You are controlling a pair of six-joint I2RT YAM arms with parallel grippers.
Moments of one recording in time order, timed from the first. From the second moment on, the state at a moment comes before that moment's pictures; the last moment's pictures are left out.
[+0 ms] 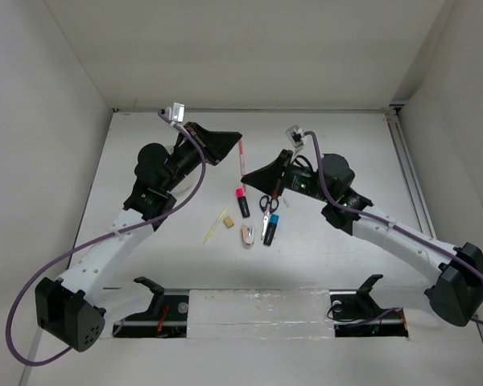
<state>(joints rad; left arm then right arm) -0.50 1.08 0.95 0.35 0.31 -0.77 0.71 1.21 0.90 0.43 -0.43 0.64</state>
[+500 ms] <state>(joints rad) -0.49 1.09 0.98 0.27 0.30 -0.65 0.63 1.29 1.07 0.23 -0.67 0.58</state>
